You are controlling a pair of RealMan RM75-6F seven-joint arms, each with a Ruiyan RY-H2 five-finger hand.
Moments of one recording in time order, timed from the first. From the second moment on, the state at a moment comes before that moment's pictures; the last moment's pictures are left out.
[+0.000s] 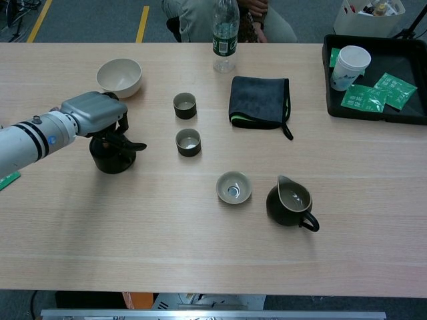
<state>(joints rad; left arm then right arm) -0.85 -1.44 0.03 -1.57 0.85 0.86 0.63 0.01 -1.01 -0.05 -1.58 -1.58 1.46 0.21</state>
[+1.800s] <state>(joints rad) -0.91 -1.26 0.04 -1.78 0.75 1.00 0.74 0.01 -1.02 -0.04 -1.56 -1.59 1.46 0.24</state>
